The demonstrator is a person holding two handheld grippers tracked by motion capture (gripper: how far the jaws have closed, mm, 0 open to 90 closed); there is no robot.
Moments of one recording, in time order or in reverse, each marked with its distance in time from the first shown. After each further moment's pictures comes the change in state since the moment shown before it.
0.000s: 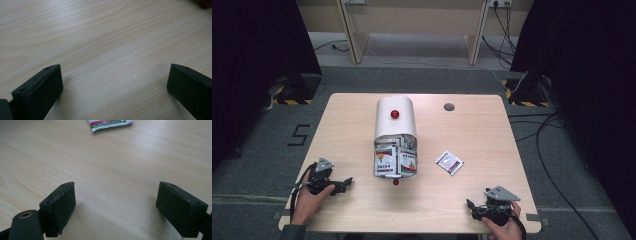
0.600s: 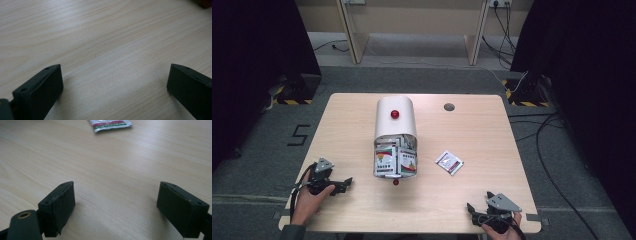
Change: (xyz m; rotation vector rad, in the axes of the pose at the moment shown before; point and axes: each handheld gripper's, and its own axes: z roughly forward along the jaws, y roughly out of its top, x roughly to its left) left arm 0.000 0.000 0.000 0.000 0.000 0.001; right arm 0.009 -0.017 -0.006 -0.075 -0.028 -0.018
